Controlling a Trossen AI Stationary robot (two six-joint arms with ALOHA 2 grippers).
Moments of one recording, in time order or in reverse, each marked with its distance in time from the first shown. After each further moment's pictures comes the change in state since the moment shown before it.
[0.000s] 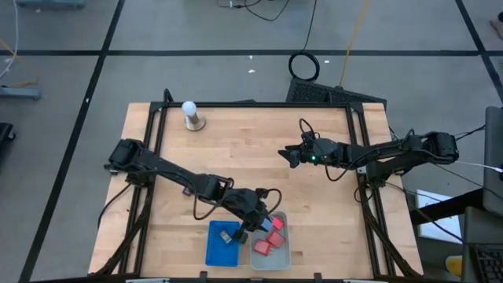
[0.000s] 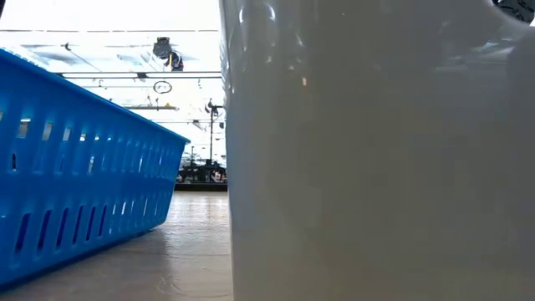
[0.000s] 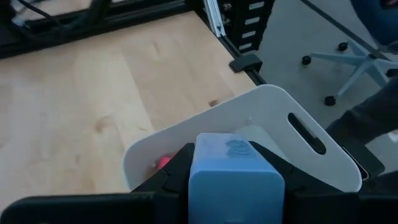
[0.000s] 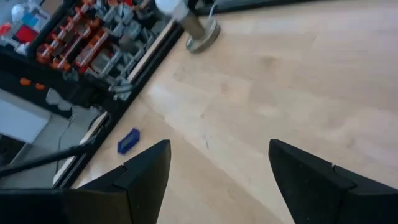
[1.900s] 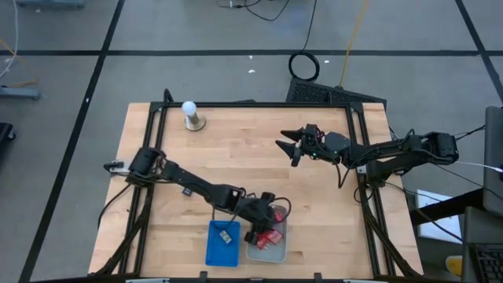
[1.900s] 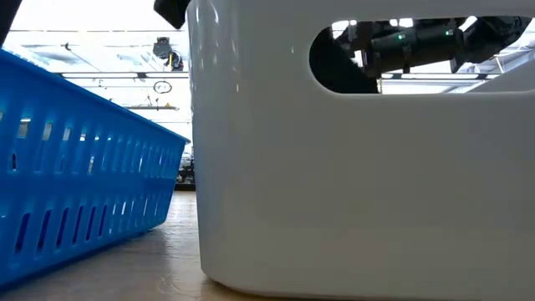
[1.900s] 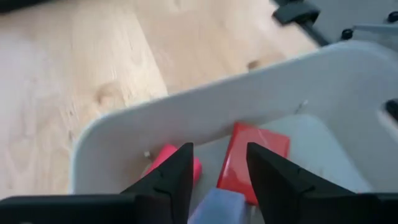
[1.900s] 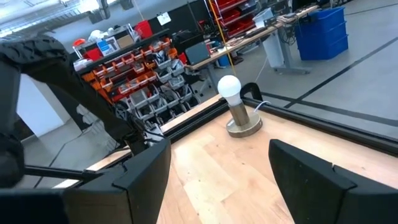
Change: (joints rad) left arm 0.001 0.212 0.000 0.148 -0.101 0.032; right arm -0.022 0.000 0.000 0.367 0.002 -0.451
